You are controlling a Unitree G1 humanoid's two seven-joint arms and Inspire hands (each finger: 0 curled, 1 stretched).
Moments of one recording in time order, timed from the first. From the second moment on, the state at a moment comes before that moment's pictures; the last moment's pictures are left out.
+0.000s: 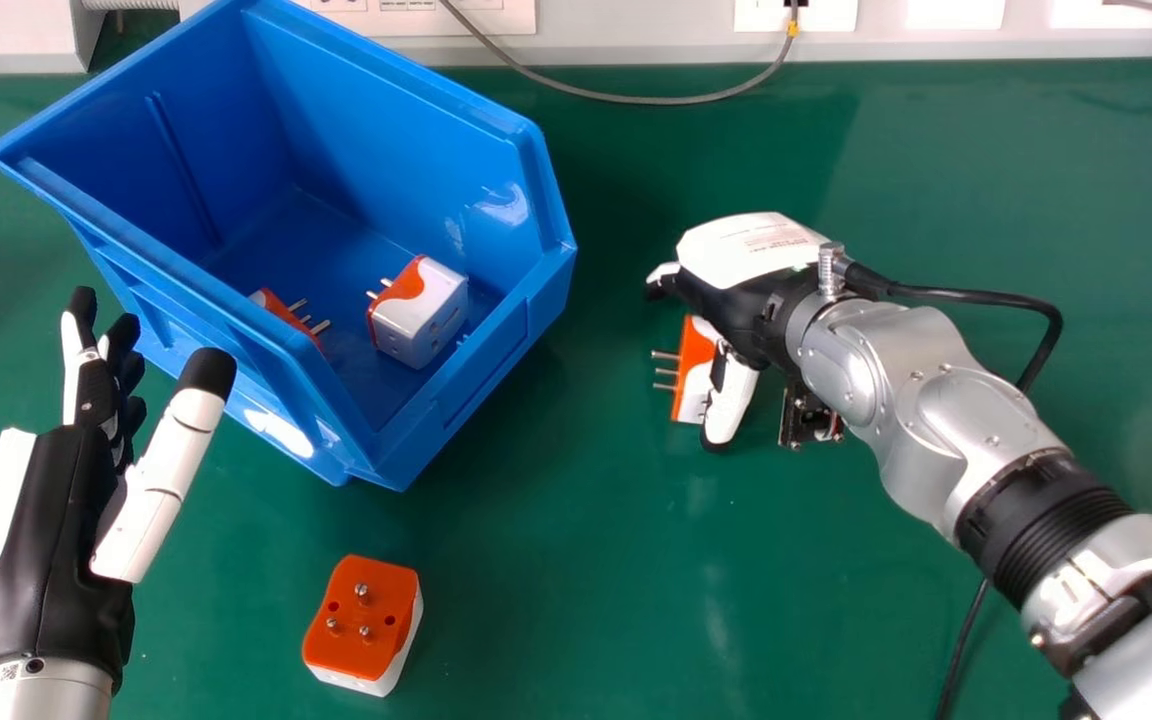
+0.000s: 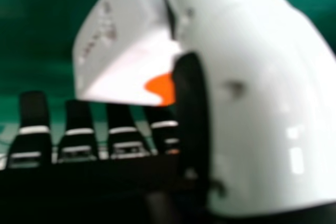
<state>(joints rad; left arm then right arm) 0.40 0.17 0.27 -0.37 -0.02 0.02 -0.11 -0.82 -0.27 0.62 0.80 -0.86 0.08 0.28</state>
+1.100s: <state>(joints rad) 0.41 0.17 0.26 -0.41 -0.02 0.05 -0.11 -0.88 -0.21 0.62 0.94 -0.82 0.08 0.25</state>
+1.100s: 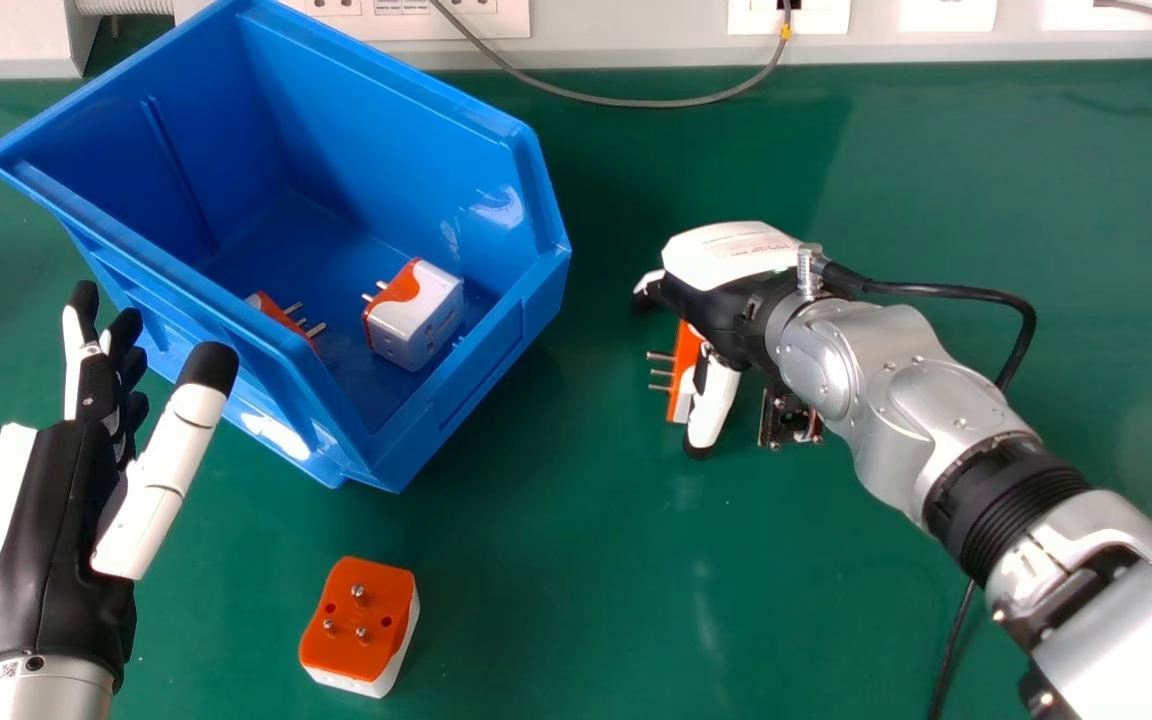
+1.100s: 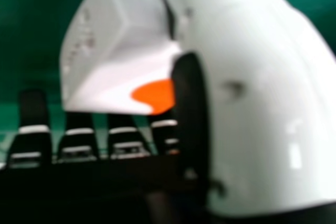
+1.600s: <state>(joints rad) 0.41 0.17 0.27 -0.41 -0.02 0.05 -0.11 -0.86 -0.22 0.65 0.91 -0.82 0.07 0.17</state>
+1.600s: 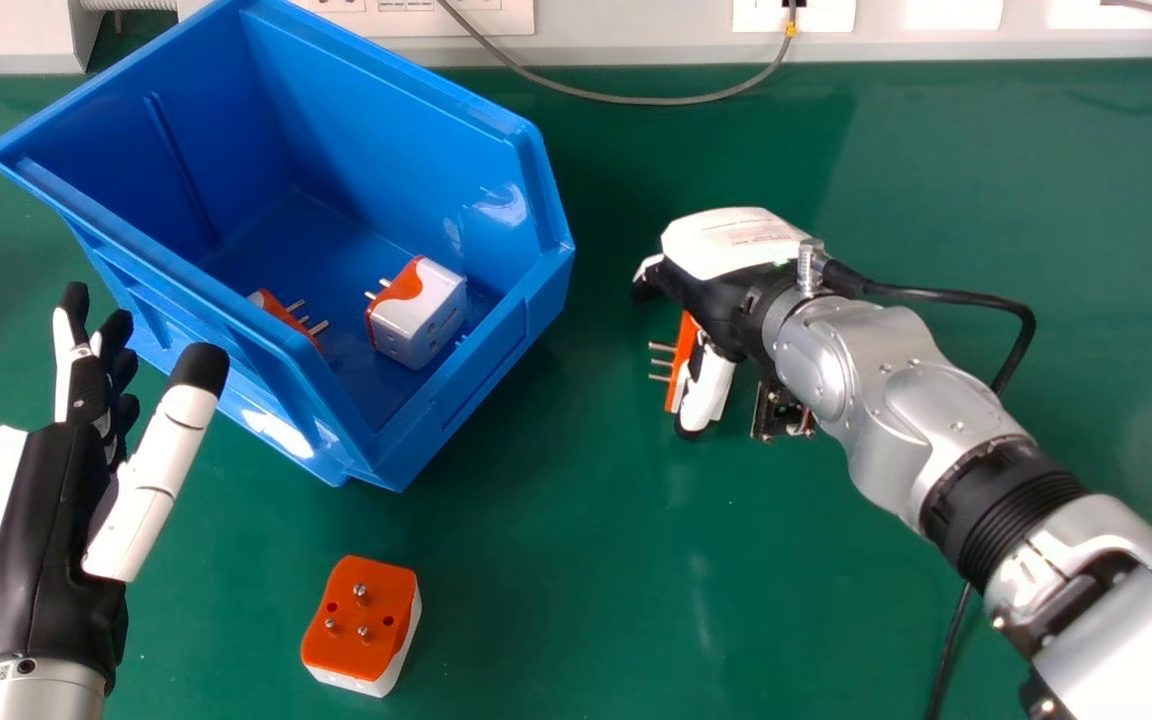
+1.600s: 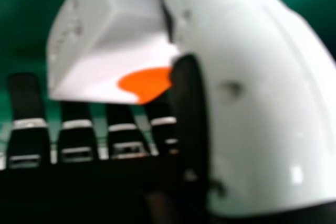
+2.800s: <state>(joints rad) 0.41 0.17 0.28 -0.41 -0.02 0.05 -0.11 -0.82 -0.26 0.65 0.92 -0.86 -0.05 -0.09</state>
